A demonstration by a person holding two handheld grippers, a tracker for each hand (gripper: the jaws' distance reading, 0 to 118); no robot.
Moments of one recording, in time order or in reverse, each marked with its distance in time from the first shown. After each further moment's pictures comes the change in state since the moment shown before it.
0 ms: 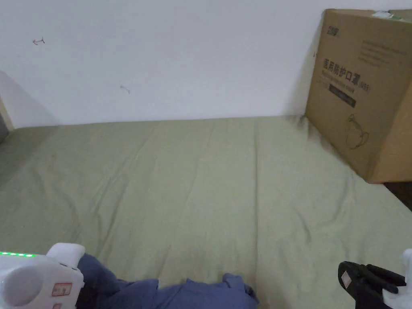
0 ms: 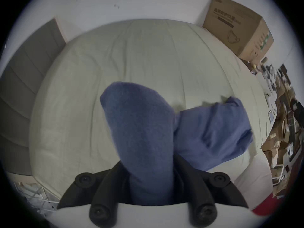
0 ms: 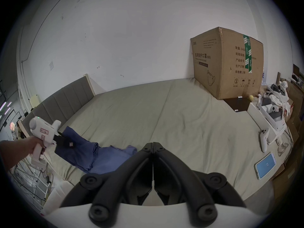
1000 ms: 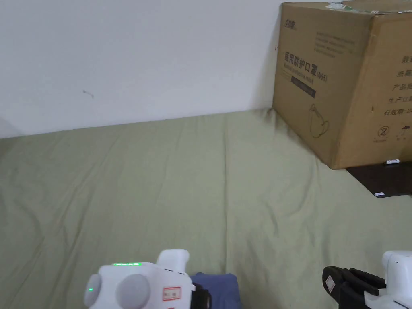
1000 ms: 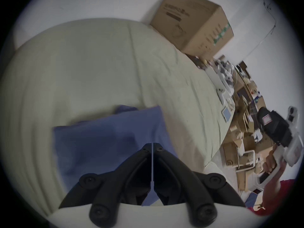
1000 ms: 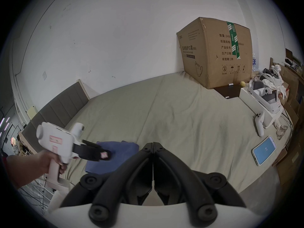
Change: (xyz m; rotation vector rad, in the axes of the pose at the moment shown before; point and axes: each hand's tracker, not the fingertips) left arm 0.209 0.027 -0.065 -0.005 -0.527 -0.045; right arm 0.033 -0.019 0.018 -0.018 -0.036 -0.102
